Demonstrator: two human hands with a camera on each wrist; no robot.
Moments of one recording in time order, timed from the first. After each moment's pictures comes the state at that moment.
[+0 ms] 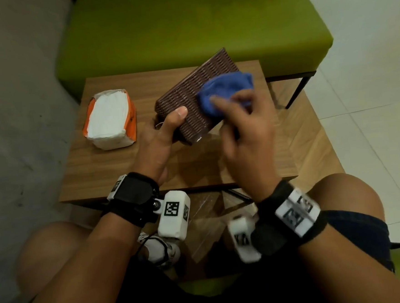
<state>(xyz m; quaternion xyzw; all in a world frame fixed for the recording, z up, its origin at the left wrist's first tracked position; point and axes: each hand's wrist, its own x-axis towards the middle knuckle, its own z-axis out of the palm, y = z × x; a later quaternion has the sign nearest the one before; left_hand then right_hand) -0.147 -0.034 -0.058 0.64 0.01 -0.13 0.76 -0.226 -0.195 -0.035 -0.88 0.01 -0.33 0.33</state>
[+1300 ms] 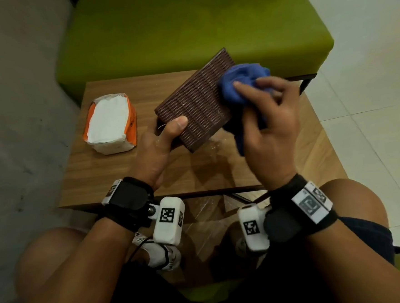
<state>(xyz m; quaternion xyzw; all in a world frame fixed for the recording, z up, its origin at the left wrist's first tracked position) -0.147 -0.027 -0.052 0.64 -0.02 -0.17 0.75 -0.212 -0.229 -0.032 -0.83 0.05 -0.39 0.39</state>
